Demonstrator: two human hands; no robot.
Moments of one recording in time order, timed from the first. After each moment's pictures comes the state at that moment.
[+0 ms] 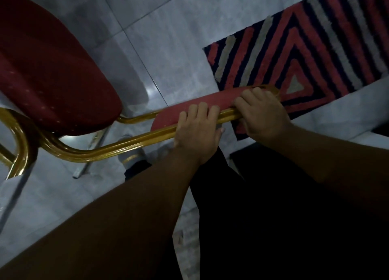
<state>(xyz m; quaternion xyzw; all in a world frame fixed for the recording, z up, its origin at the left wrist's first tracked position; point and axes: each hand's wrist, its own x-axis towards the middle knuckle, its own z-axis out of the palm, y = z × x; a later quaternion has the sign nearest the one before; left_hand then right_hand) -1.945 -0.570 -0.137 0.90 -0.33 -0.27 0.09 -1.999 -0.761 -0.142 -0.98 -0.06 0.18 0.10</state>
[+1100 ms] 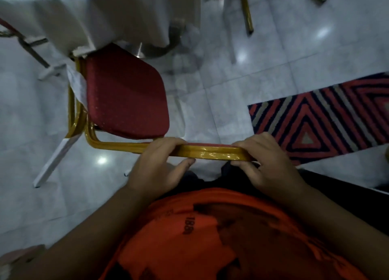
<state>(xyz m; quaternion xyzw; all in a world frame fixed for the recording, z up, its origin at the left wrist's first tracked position) -1.938 -0.272 0.239 0.91 -0.24 -0.15 0.30 -2.008 -0.541 0.235 -0.92 -0.05 0.06 0.38</state>
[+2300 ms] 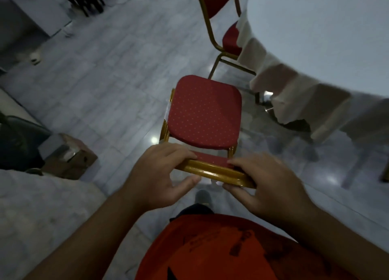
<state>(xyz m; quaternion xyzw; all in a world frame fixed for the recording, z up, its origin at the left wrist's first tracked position) -2.042 -0.046 0.374 0.98 0.02 0.07 0.21 -1.907 -0.282 0.346 -0.83 -0.48 0.10 0.27</state>
